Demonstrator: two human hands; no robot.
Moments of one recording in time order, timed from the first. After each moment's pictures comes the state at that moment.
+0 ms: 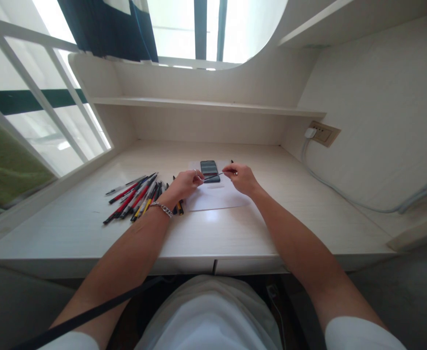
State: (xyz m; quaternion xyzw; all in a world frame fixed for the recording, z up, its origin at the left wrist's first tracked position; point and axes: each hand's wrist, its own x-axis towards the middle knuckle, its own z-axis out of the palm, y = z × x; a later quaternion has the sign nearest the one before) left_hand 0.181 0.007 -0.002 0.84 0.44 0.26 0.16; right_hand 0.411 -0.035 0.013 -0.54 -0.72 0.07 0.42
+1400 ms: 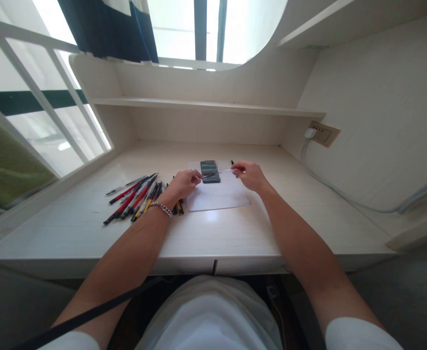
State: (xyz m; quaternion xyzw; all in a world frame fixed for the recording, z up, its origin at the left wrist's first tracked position) left_hand 0.176 0.012 -0.004 0.83 0.46 0.27 0.15; right_hand 0.443 -0.029 0.017 -0.59 -0.71 0.04 0.38
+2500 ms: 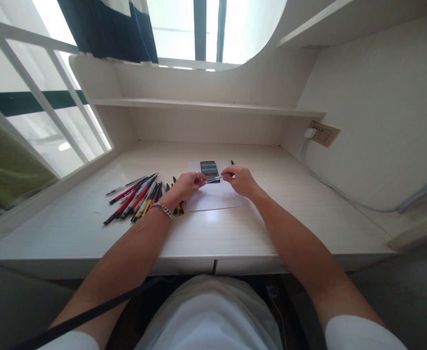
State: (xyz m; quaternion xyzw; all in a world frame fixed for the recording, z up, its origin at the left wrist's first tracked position) left_hand 0.184 0.003 -0.003 0.85 0.42 0.27 0.18; right_hand 0.416 -0.031 0.004 -0.52 -0.76 0.04 0.38
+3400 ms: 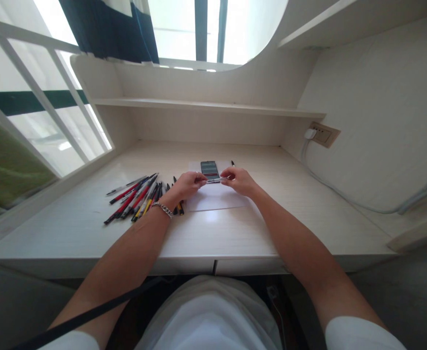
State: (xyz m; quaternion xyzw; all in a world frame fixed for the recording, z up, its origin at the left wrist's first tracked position) left_hand 0.184 0.004 0.001 0.86 0.41 0.26 0.19; right_hand 0.414 -0.032 0.004 -0.53 -0.73 0.18 0.39
